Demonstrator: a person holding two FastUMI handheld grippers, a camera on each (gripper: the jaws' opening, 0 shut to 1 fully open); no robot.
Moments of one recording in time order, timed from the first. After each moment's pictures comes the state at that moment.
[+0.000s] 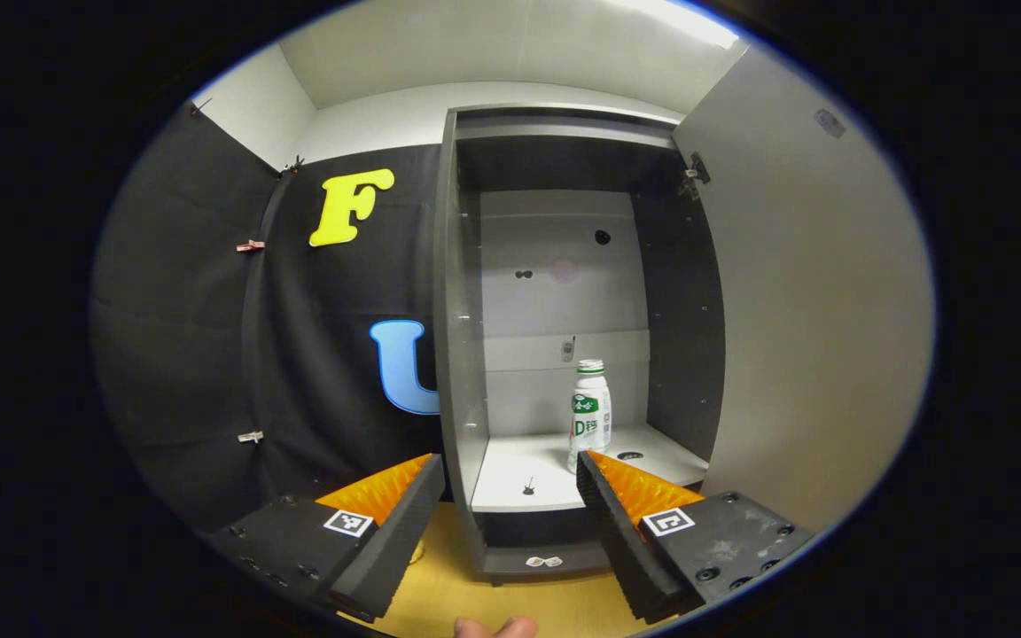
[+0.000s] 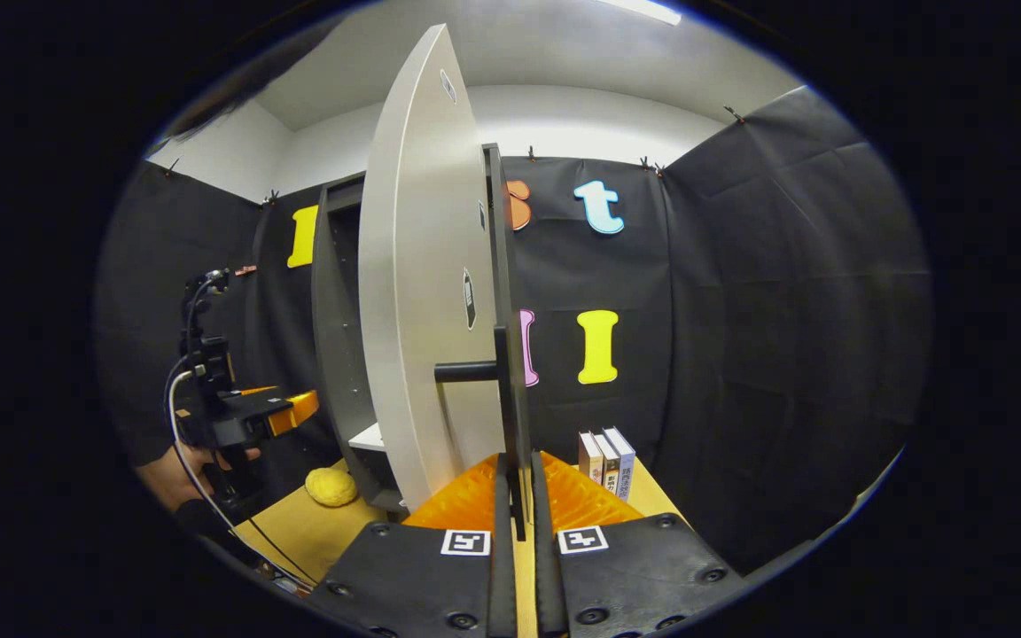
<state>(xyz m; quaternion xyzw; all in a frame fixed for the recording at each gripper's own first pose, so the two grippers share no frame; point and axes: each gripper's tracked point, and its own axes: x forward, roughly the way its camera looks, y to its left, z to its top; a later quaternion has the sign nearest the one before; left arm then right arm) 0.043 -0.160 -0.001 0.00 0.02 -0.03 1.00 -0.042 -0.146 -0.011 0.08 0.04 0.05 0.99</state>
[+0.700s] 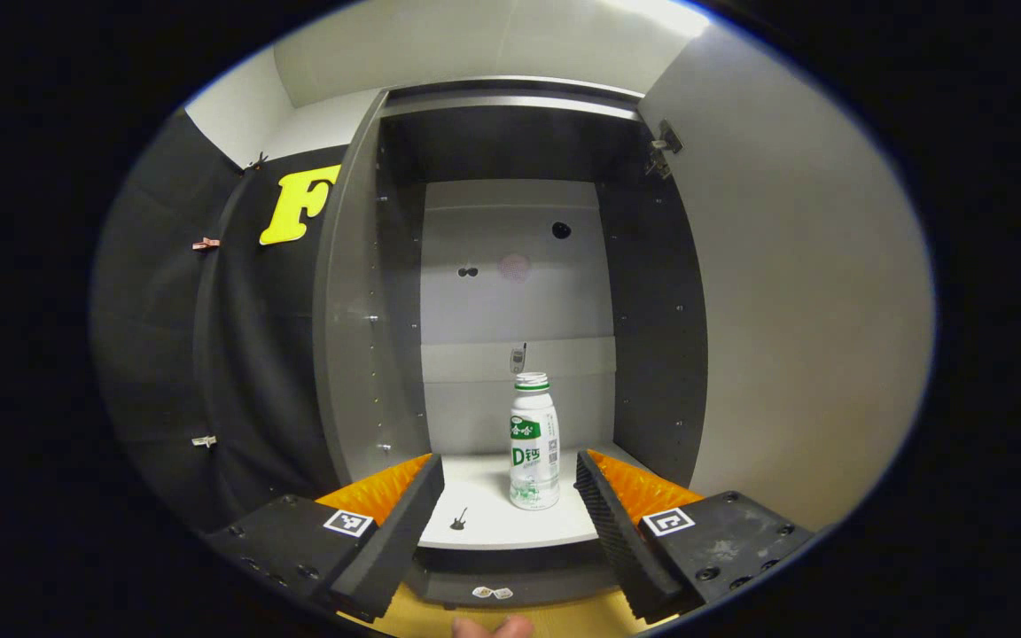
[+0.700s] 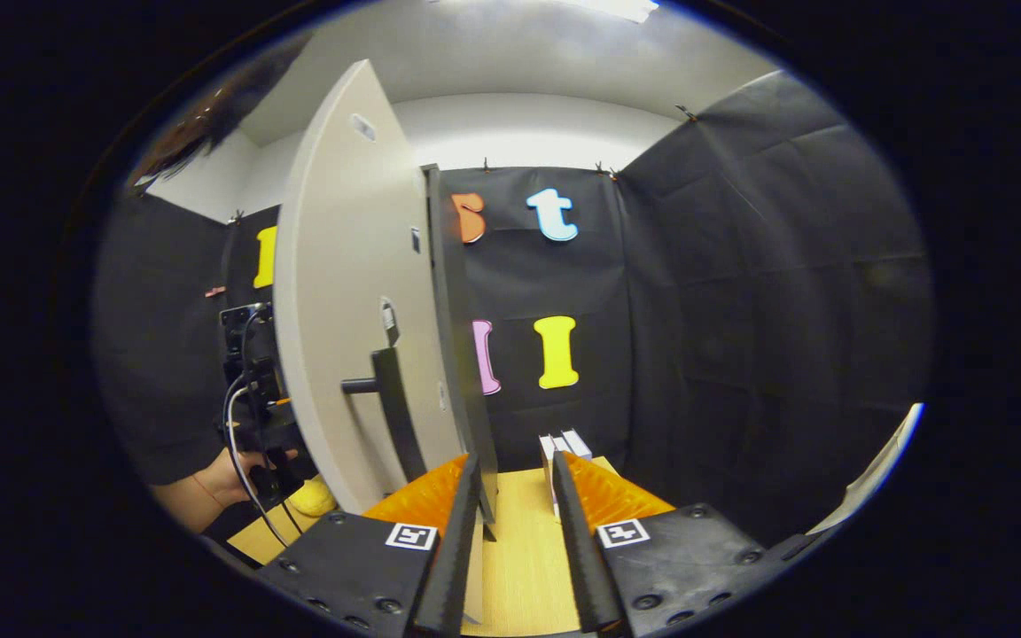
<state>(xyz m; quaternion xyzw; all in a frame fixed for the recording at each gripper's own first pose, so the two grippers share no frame) 0.123 -0.235 -0.001 0.00 0.00 -0.07 1.00 -0.054 -0.235 -0.003 0.12 0.02 -0.04 0.99</state>
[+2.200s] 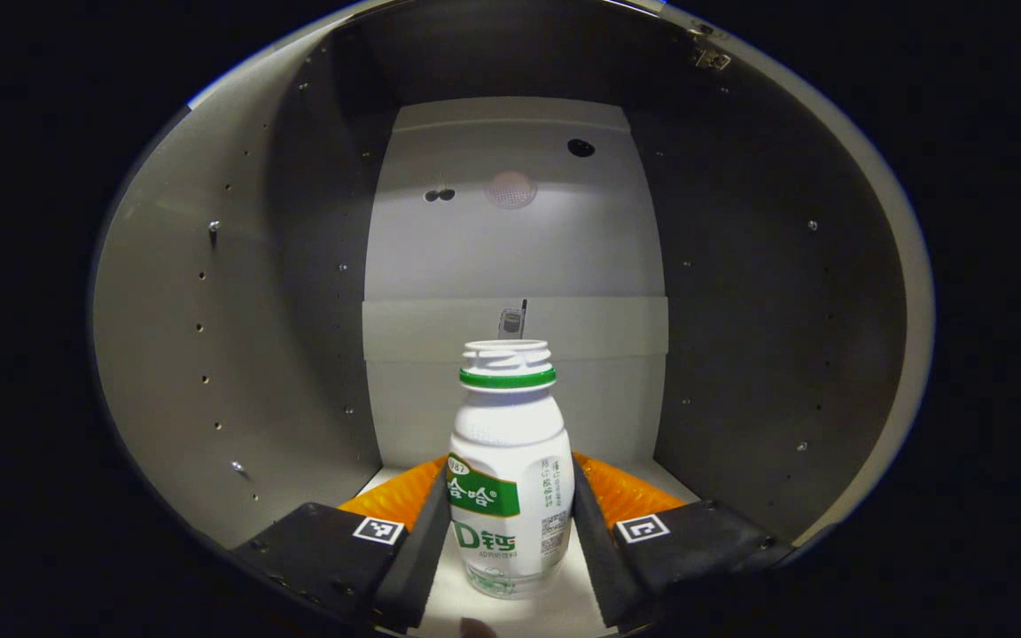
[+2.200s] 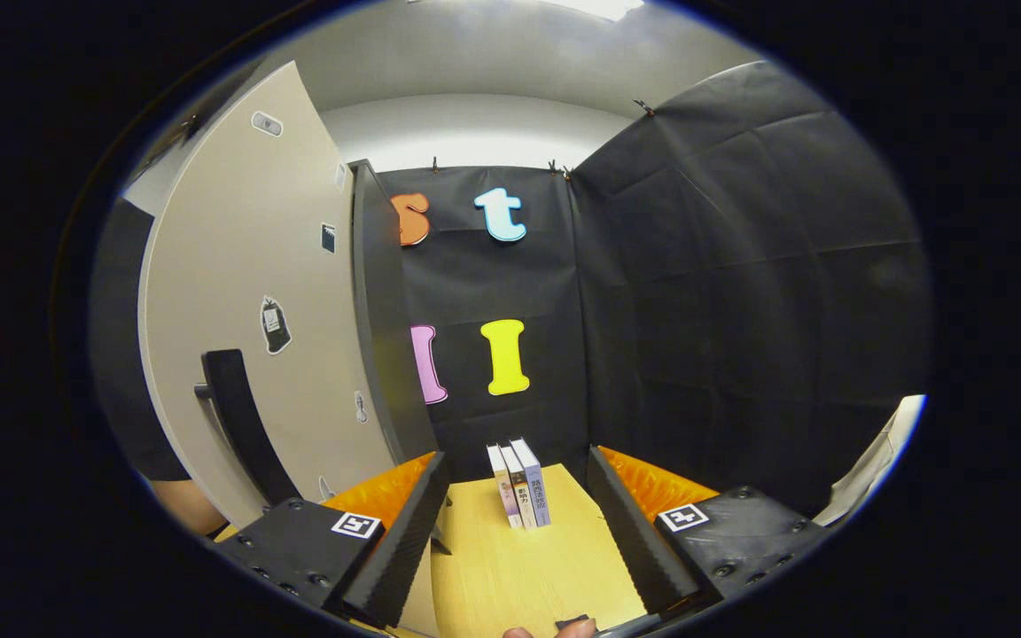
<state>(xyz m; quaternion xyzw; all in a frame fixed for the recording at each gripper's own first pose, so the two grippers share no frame) 0.294 -0.270 -0.050 -0.02 0.04 -0.05 1.00 -0.022 -0.284 -0.017 0.10 0.02 -0.08 0.99</state>
